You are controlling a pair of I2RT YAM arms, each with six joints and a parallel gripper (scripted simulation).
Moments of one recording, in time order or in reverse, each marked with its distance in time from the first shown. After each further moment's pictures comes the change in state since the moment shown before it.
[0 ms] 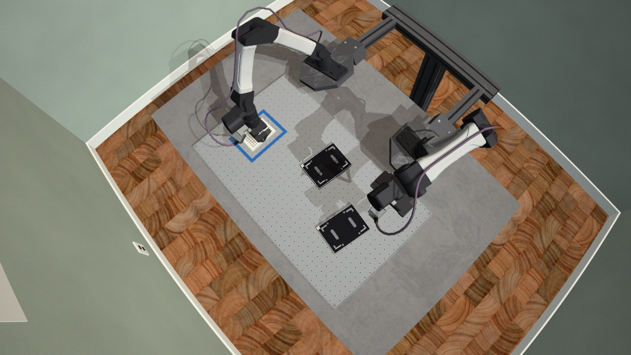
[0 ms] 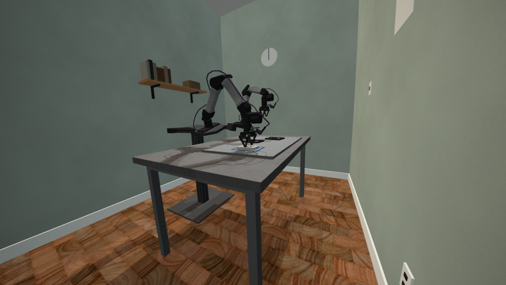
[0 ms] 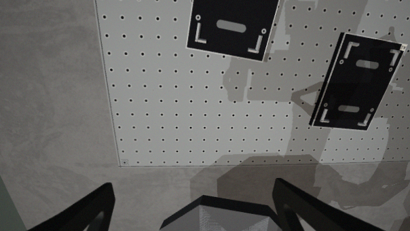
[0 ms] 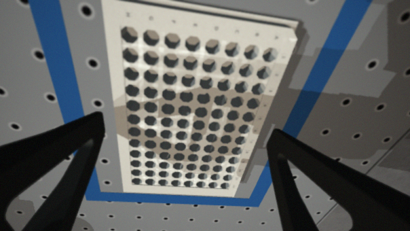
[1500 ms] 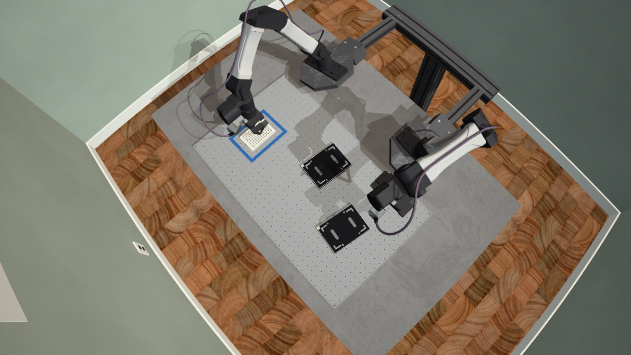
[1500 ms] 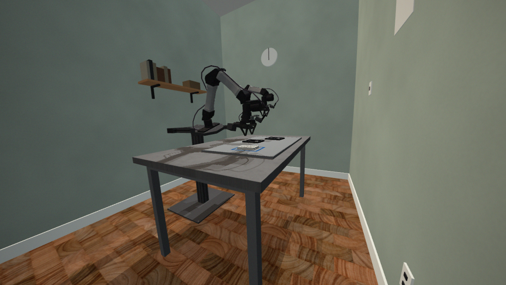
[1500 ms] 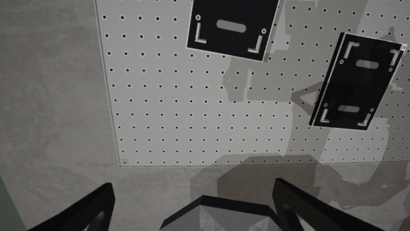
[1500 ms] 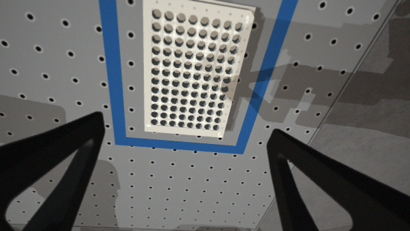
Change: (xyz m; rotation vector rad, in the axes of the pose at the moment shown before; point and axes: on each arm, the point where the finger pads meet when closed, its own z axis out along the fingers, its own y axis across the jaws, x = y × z) left arm 0.000 0.000 0.000 0.000 0.000 0.000; right arm -0.005 0.001 -0.076 -0.003 -0.024 0.002
